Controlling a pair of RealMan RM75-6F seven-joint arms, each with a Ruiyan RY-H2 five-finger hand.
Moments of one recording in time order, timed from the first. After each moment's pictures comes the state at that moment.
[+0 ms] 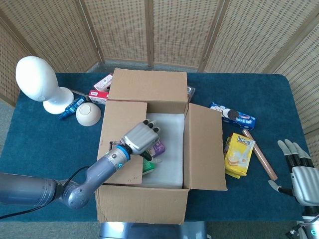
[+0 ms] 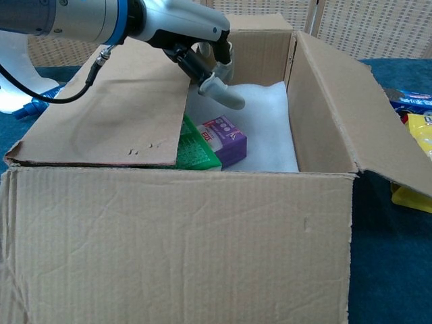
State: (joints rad) left arm -1.35 -1.27 -0.09 -1.91 0.52 0.88 0.71; right arm 0.05 -1.00 0.06 -1.77 -1.52 1.51 -0.01
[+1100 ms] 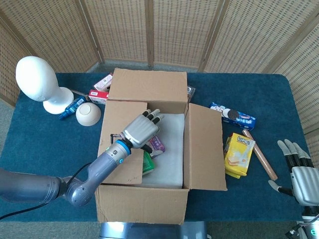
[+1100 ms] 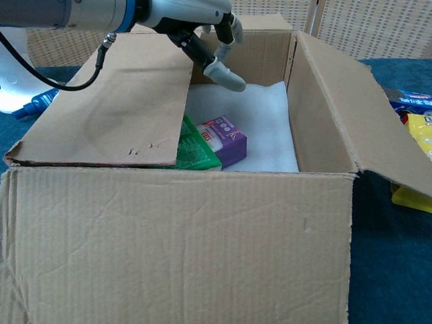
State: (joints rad) left arm -1.36 -1.32 -0.08 -1.84 0.56 0.96 0.76; right arm 0.05 -1.00 0.06 -1.77 -1.52 1.51 -0.02
